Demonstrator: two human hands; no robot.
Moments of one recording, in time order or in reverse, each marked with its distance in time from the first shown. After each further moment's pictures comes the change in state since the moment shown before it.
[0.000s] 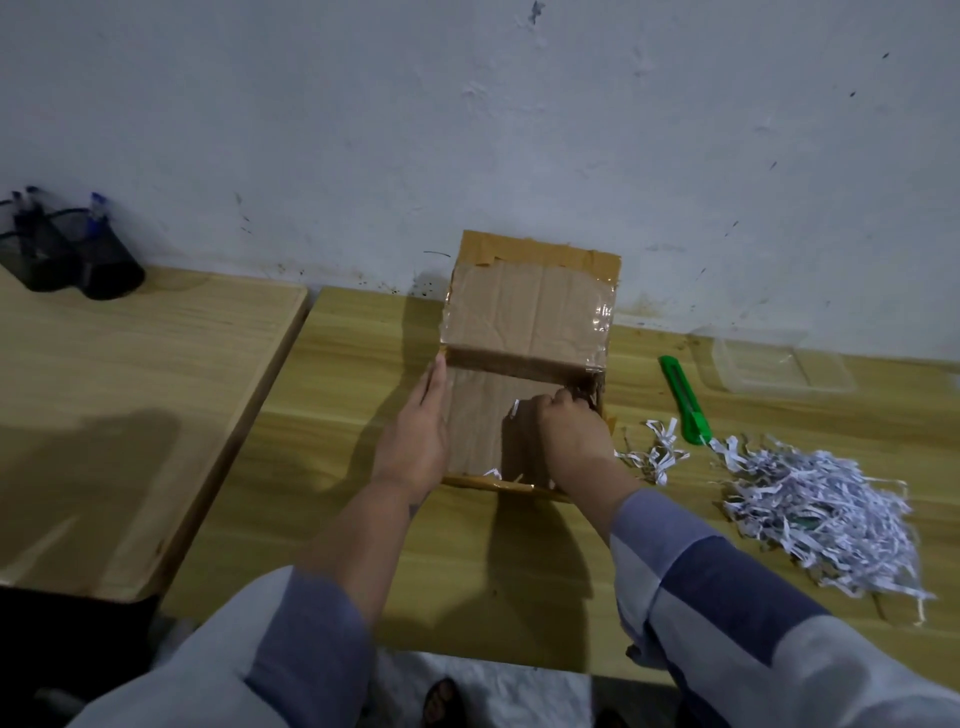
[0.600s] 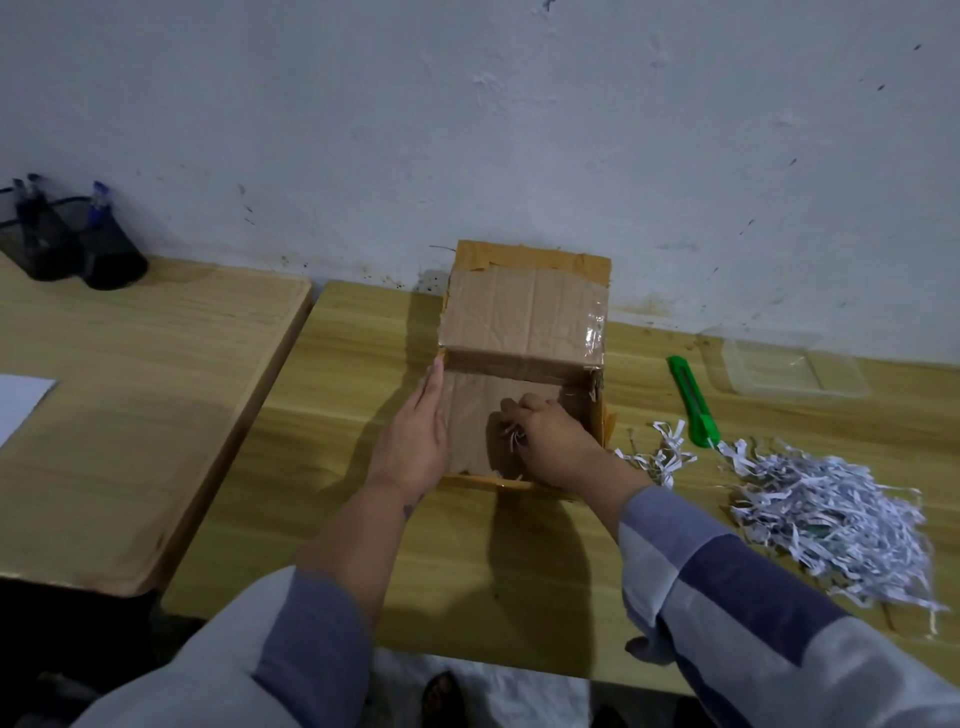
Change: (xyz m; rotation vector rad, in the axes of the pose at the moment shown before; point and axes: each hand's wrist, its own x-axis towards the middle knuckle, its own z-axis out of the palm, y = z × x) left_hand -0.001 -0.007 0.001 -0.119 -0.024 -0.016; right_hand 0.012 -0.003 0.010 0.293 -0.080 -0.289
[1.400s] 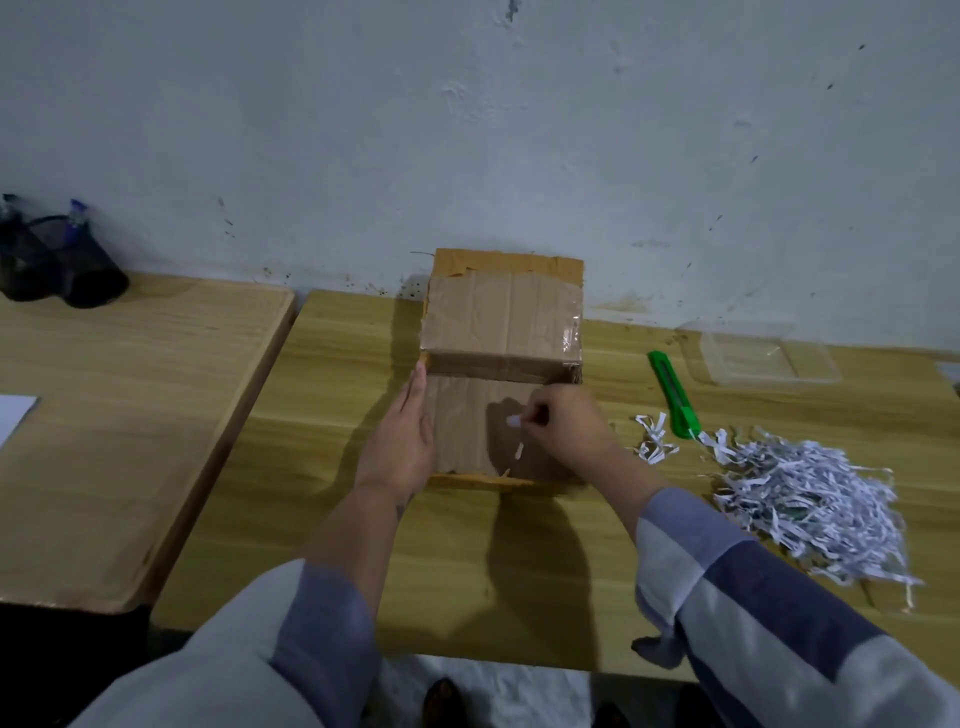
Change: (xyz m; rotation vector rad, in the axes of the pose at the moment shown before) left_hand 0.002 -0.001 0.004 0.063 0.013 -0.022; right_hand -0.017 0.013 -0.022 0.285 0.247 0.173
